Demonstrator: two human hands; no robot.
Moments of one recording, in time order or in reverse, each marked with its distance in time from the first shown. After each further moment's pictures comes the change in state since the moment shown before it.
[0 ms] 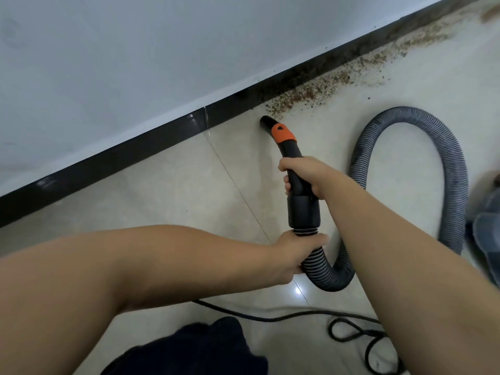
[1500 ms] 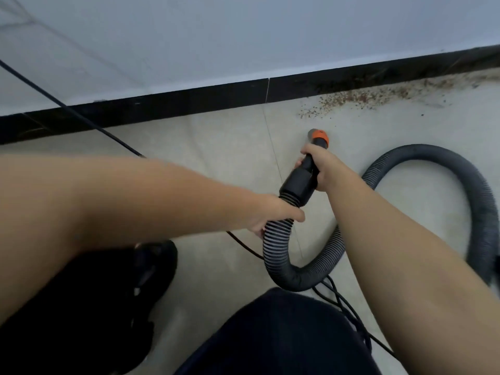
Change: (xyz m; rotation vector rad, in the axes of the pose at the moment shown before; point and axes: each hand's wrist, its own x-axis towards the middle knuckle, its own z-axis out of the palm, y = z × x) left_hand -0.089 -0.043 -0.006 0.277 0.327 -0.006; right_hand -0.050 0.056 0.022 0.266 -0.117 0.032
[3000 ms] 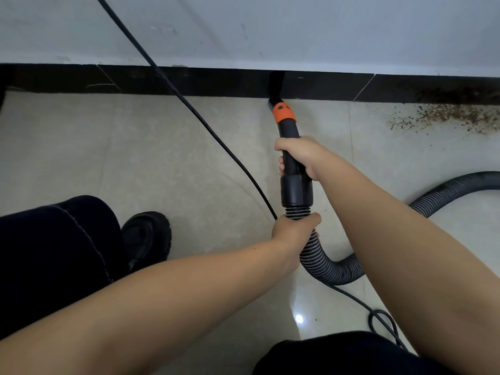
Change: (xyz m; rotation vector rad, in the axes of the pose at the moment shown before) left_hand 0.028 -0.082 -0.058 -0.921 0.285 0.093; right_hand 0.016 0.051 0.190 -0.688 -0.280 -0.120
